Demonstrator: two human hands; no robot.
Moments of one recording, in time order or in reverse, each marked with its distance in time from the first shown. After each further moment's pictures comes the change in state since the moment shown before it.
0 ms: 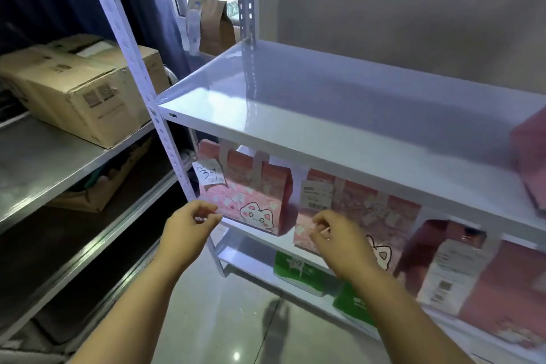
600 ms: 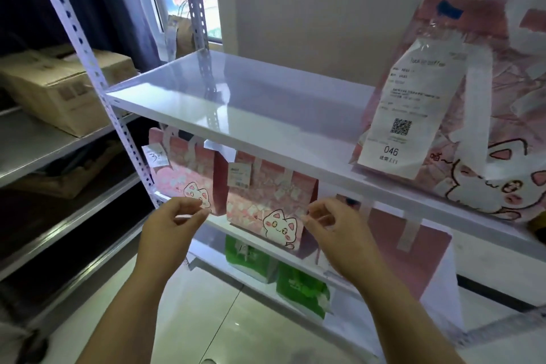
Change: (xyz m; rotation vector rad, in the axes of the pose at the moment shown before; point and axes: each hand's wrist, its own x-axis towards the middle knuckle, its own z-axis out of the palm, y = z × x) left_hand -0.183 0.106 0.108 -0.137 0.146 0.122; right_hand -0.123 0.104 -0.165 0.149 0.068 -0.176
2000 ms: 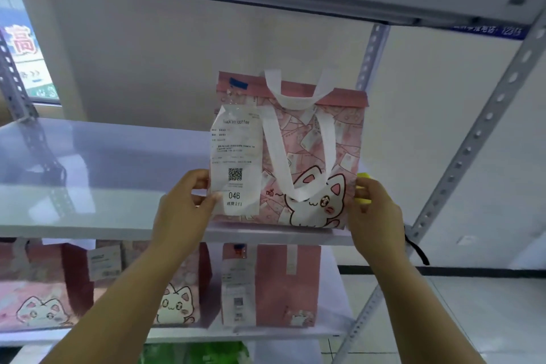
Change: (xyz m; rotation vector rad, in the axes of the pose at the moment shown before) left_hand 0.023 0.170 0.162 -0.056 -0.387 0.472; right_hand -0.038 0.046 -0.180 -0.074 0.897 0.214
